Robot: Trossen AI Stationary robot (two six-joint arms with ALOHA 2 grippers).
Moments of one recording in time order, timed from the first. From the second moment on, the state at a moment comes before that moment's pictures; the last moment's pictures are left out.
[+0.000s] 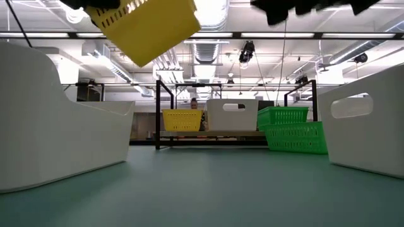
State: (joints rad) left arm -0.29 0.97 0.77 -0.28 -0.03 -0.05; right arm 0.07 1.08 0.69 0.18 -0.15 -0.27
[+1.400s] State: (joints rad) left arm -0.33 1.20 0.79 -0.01 -0.03 0.03; right arm 0.01 1.71 1.47 -0.50 -0.77 -0.68
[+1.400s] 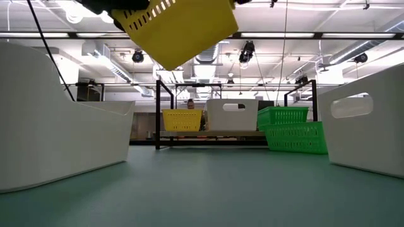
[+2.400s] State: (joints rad) left arm -0.32 0.90 0.78 -0.03 -0.84 0.39; right arm 0.01 1.68 1.47 -0.67 -0.09 -0.43
